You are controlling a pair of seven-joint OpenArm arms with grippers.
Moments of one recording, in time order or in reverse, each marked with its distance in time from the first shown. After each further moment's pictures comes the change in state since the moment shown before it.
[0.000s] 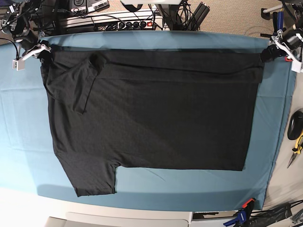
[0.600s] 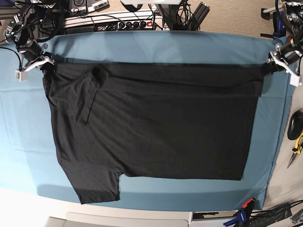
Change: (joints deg) left arm -10.6 0.2 2.2 -6.7 3.7 2.6 0.5; right arm 8.6 -2.7 -0.1 -0.6 -5.5 -0.2 0.0
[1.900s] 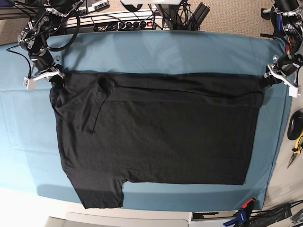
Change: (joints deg) left arm -8.4 2.8 0.0 -1.0 4.9 2.9 -0.2; right arm 7.4 -8.5 0.5 0.0 -4.0 -1.1 4.9
